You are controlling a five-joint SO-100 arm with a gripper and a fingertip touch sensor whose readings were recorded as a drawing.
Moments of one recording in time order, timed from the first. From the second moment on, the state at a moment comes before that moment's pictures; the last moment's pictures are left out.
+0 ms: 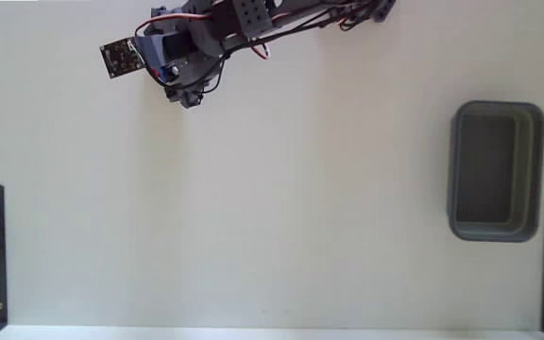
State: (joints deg) arm 68.6 101.2 119.4 38.2 -0.3
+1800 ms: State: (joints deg) arm 68.6 101.2 119.4 38.2 -0.3
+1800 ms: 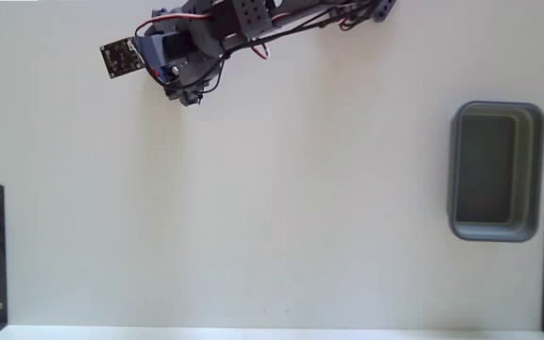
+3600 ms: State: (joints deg) arm 68.6 101.2 119.4 38.2 -0.3
